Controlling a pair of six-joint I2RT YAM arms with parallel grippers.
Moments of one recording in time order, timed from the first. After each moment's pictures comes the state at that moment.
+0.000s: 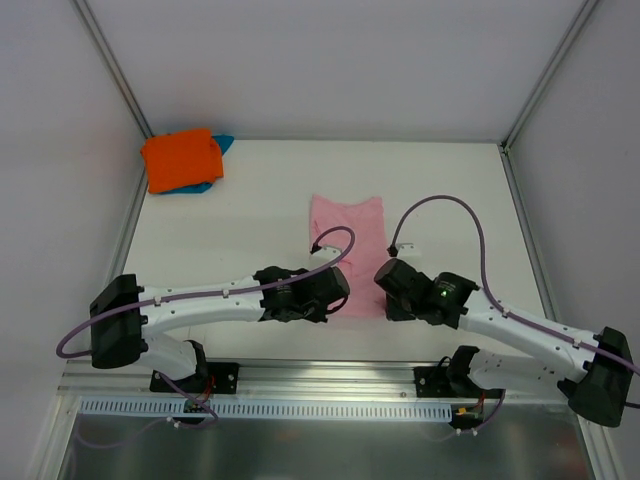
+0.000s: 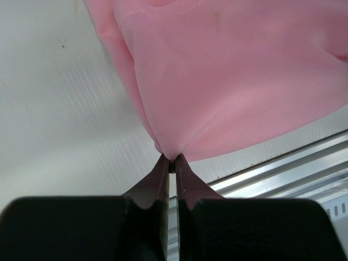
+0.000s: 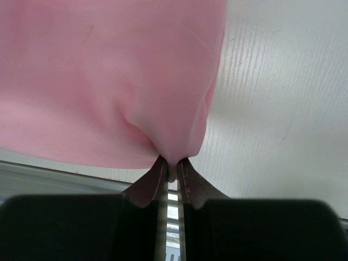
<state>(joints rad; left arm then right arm) -1.24 1.41 1.03 -0.71 -0.38 -0.82 1.02 1.02 0.77 -0.88 0.34 0.82</state>
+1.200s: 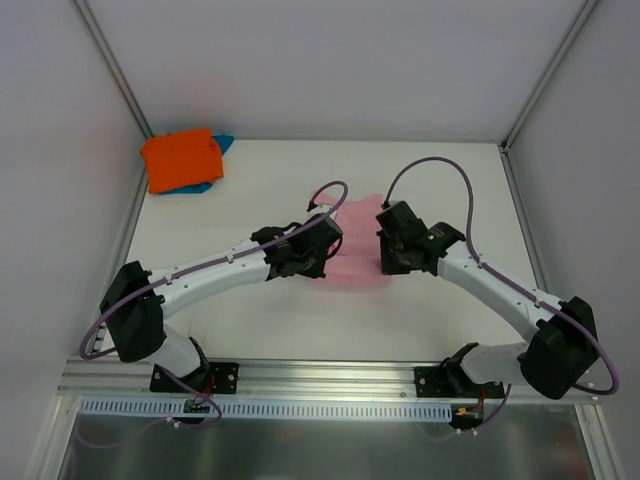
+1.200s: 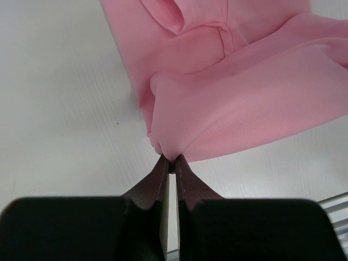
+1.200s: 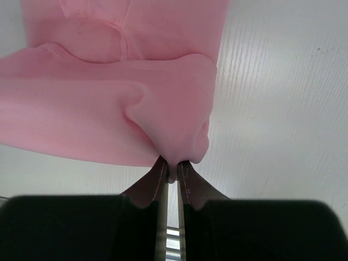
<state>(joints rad) -0.98 1.50 1.16 -0.67 -0.32 -0.59 0.70 1.29 1.02 -0.82 0.19 0.54</state>
